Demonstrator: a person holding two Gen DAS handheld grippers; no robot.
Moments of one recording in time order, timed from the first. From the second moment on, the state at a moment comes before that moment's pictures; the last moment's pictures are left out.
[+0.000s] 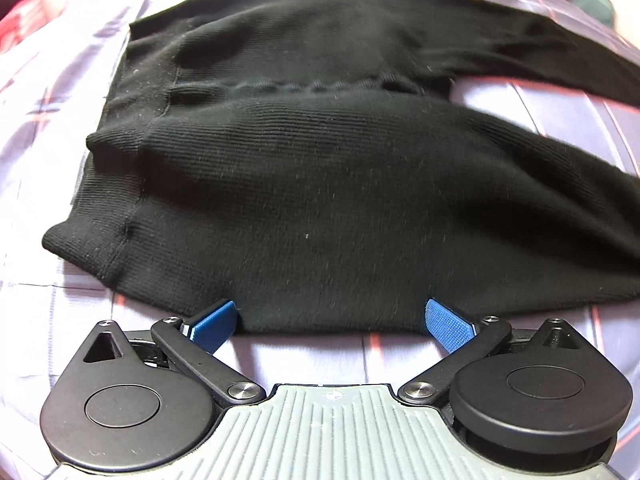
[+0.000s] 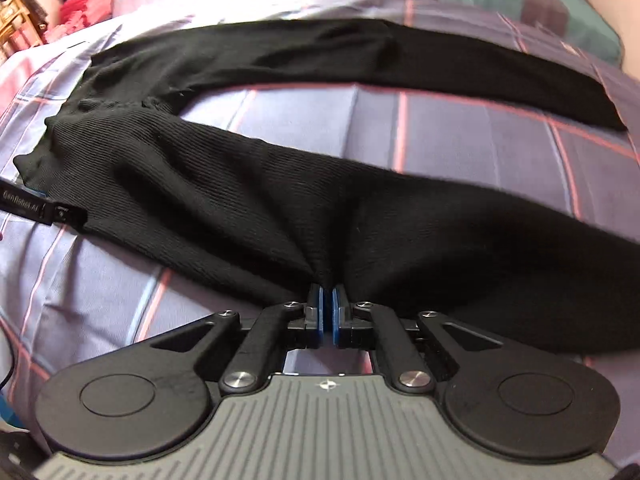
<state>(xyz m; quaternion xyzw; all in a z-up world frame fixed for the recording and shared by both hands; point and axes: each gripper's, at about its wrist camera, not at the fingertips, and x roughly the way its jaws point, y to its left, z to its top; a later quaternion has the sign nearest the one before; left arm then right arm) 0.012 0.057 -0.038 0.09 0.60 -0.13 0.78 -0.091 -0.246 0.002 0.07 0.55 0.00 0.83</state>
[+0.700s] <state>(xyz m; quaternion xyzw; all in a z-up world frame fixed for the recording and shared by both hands) 0.011 0.125 -0.024 0.05 0.60 -0.10 0.79 -0.036 -0.113 0.005 0.06 0.60 0.27 0.75</state>
